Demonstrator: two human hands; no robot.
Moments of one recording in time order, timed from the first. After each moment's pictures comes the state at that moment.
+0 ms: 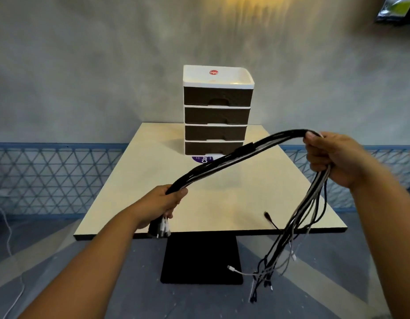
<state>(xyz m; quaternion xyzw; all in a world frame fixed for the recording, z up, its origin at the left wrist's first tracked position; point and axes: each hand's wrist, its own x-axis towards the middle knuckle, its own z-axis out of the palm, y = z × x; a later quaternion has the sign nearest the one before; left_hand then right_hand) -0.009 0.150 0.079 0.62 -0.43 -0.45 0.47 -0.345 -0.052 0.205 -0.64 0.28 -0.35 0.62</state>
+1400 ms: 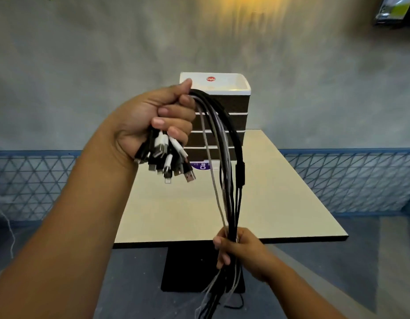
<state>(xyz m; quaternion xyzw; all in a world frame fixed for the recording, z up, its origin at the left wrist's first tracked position) -0.055 0.144 0.294 0.28 -0.39 -0.71 0.51 -0.270 0.067 0.050 -0.69 0.21 -0.18 0.67</state>
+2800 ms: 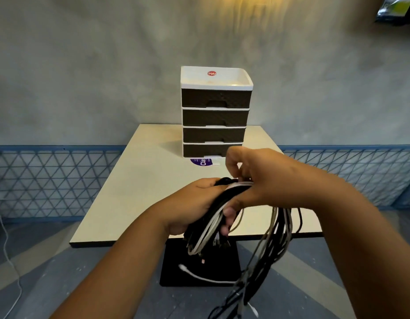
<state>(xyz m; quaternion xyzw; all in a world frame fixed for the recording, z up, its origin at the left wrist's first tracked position) -0.116 0.162 0.184 0.50 -0.49 -0.55 0.45 -0.264 0.083 0.258 -0.96 0.22 -0.06 0.19</state>
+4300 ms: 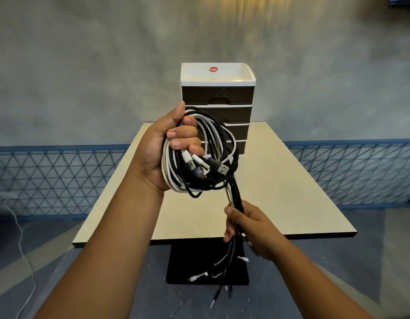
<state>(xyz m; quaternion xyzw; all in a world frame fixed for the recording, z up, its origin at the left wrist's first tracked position) -0.065 0.122 0.225 0.15 -0.31 -0.68 0.65 -0.258 0.046 0.078 -0.68 0.23 -0.24 0.66</state>
